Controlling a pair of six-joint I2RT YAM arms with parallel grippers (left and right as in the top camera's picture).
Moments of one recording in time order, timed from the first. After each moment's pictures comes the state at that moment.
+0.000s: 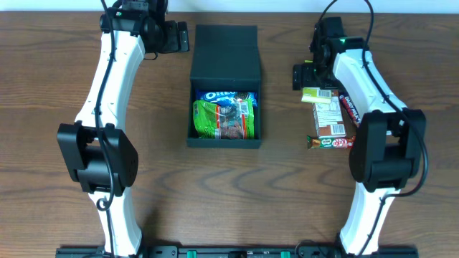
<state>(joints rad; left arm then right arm) -0.12 2.11 2.05 -0.98 0.13 -0.19 0.09 2.15 1.75 -0.93 0.07 0.16</state>
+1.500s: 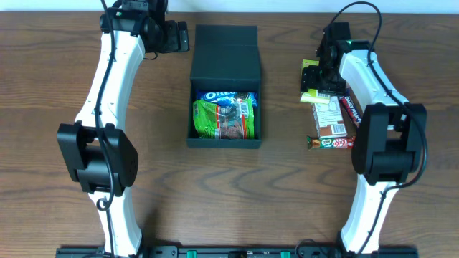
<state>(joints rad) -0.12 2.11 2.05 -0.98 0.13 -0.19 0.04 2.21 1.75 -0.93 -0.03 0.20</state>
